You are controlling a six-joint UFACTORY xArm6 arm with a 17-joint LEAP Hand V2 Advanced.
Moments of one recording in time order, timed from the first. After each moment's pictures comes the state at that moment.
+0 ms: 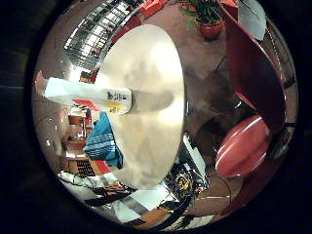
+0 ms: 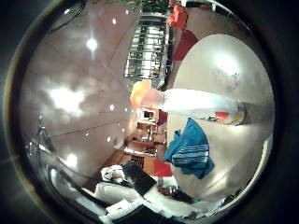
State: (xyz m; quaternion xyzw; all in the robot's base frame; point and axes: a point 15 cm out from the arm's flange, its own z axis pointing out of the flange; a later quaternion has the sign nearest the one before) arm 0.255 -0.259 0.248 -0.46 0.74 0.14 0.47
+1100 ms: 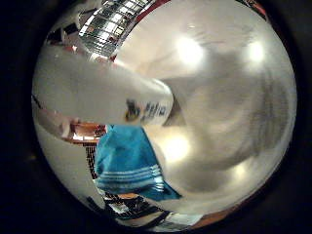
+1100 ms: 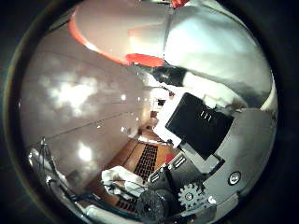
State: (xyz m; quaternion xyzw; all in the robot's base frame) arm 0.385 -0.055 0.245 -0.47 0.64 0.23 0.56
